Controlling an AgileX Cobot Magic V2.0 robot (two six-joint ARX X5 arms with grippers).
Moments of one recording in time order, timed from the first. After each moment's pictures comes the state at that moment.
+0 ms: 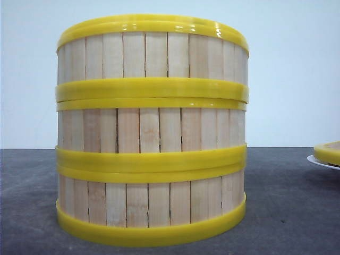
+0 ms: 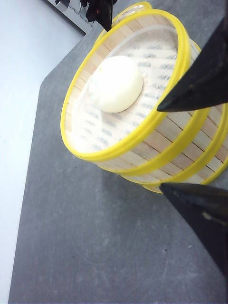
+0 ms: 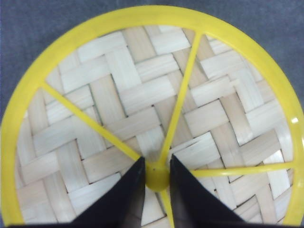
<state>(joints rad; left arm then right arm) -0.46 0.34 0.73 -0.70 0.13 -0.31 -0.15 1.42 0.99 -0.67 -0.03 0.19</state>
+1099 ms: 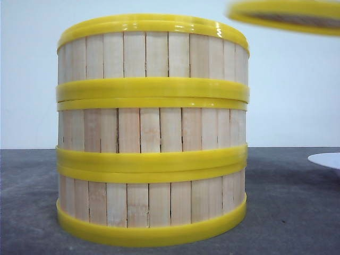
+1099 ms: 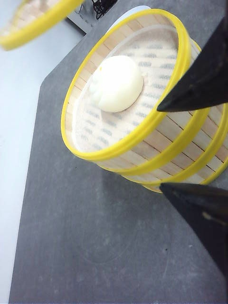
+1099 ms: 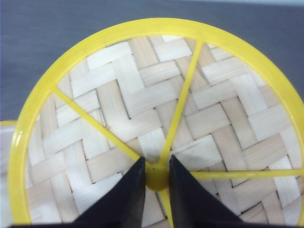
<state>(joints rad) -0.46 0.34 0.73 -0.70 0.13 -0.31 0.30 1.23 1.52 -0.93 -0.13 0.15</state>
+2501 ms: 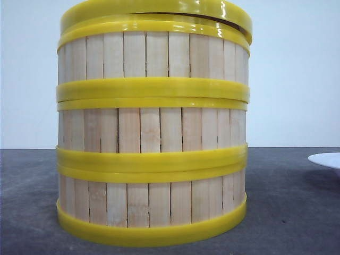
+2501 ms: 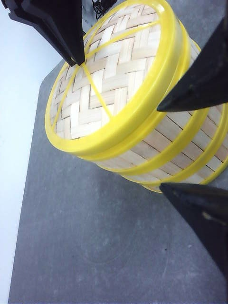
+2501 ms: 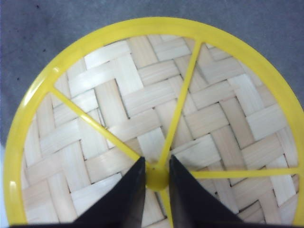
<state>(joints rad) -0.46 0.34 0.73 -0.70 0.13 -0.31 0.88 1.69 1.88 -1.20 0.00 0.06</state>
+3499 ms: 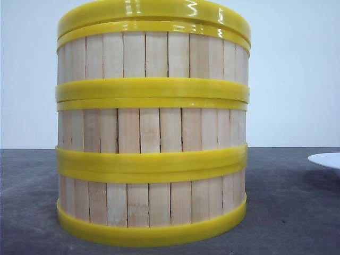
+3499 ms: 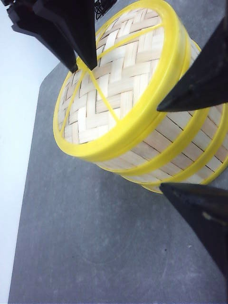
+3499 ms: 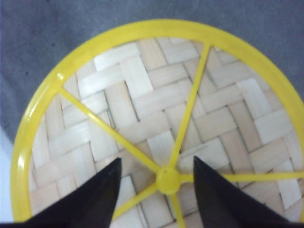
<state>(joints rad) -0.46 0.34 0.73 -0.70 0.13 -0.31 0.88 1.71 1.88 -1.19 -0.02 0.06</state>
